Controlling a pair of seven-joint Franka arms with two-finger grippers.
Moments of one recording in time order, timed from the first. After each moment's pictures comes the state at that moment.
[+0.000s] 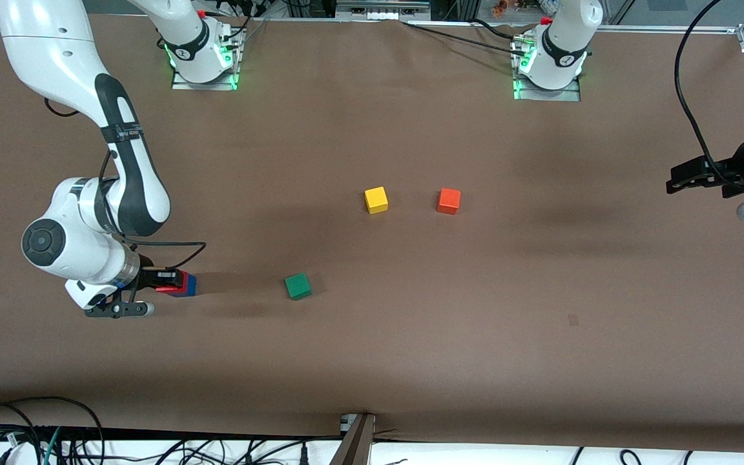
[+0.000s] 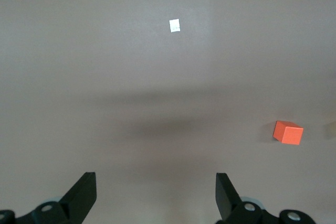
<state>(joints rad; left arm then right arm) 0.02 0.19 0.02 -1.41 -0.02 1.48 0.09 0.18 0.64 -0.13 -1.59 0.15 2.23 -0.05</state>
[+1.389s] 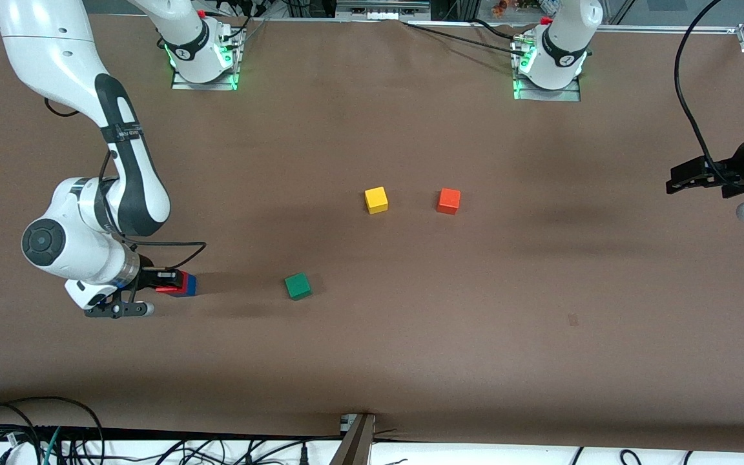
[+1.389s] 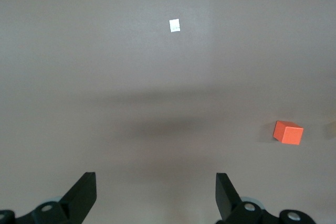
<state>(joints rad) 0.02 0.20 0.02 -1.41 -0.02 1.48 0.09 0.18 0.64 -0.13 -1.59 0.15 2.23 -0.05</state>
